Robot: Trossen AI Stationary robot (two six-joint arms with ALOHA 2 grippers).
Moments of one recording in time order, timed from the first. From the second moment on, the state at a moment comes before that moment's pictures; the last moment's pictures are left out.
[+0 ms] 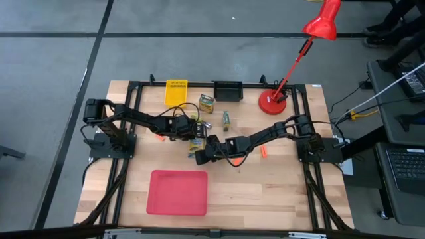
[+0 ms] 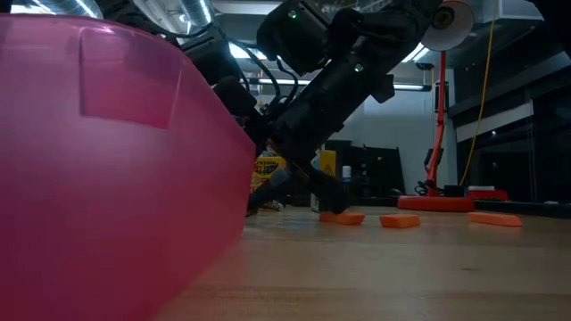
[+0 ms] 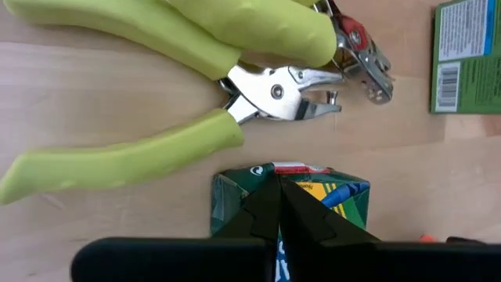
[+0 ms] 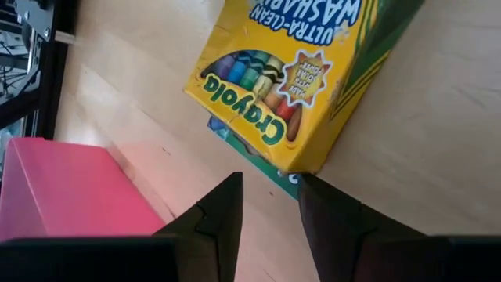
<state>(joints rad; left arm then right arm) 0.11 1.62 0.74 -0.16 -0.17 -1.48 0.14 2.13 1.27 0.03 0.14 1.30</state>
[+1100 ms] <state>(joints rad) -0.01 1.30 0.74 -0.48 -0.09 -1.45 0.35 2.03 1.26 -0.08 0.23 1.26</state>
